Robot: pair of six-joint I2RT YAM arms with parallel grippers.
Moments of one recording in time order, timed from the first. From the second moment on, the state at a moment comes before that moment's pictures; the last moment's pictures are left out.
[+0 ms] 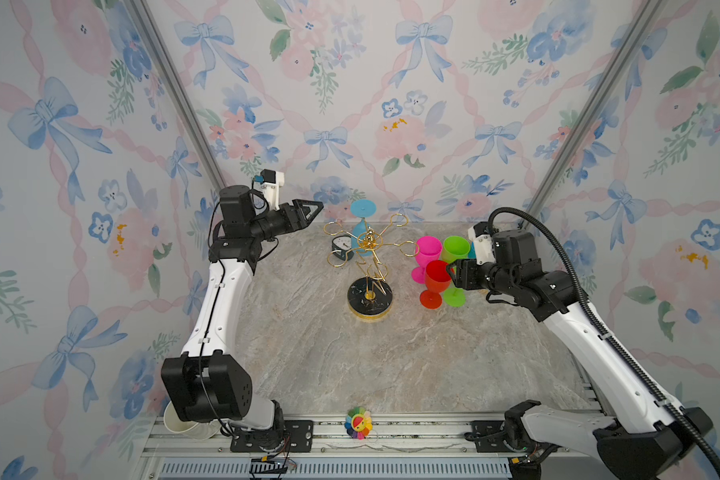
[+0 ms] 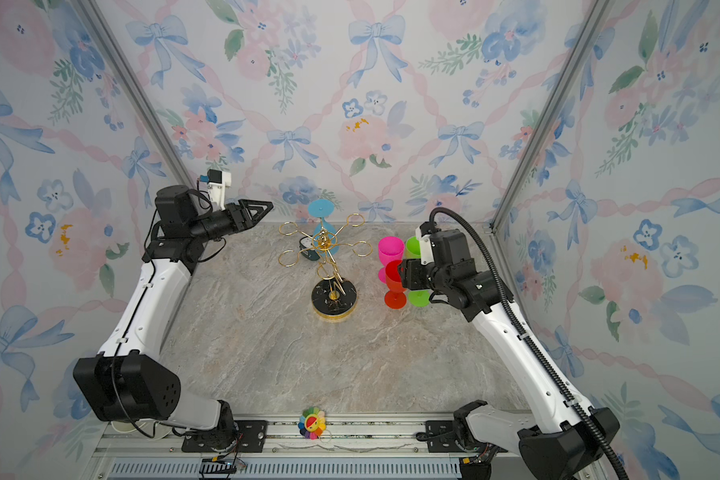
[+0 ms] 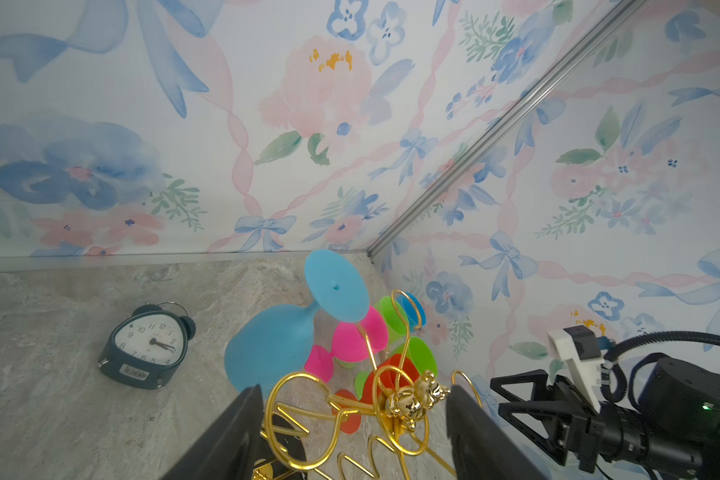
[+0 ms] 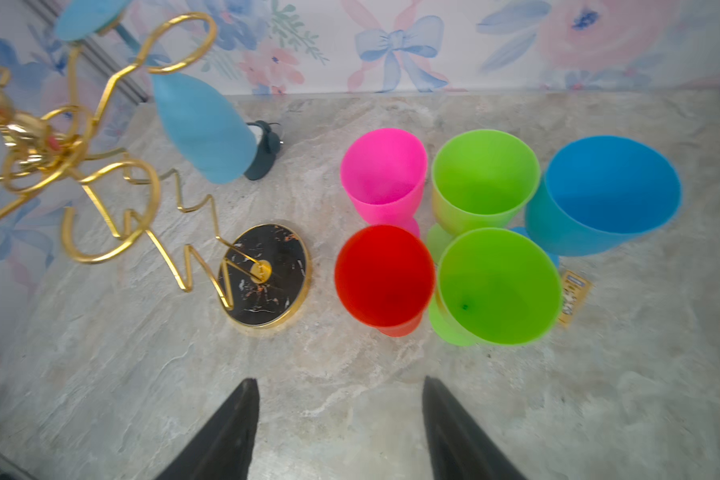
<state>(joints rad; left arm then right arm) 0.06 1.45 1.45 -0.27 0.82 -0.47 0.46 1.22 1.36 -0.78 -0.07 0.26</state>
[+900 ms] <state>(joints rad) -0.02 1.47 1.37 -0.37 0.68 -0.36 0.49 1.42 1.49 -0.59 -0.23 0.47</state>
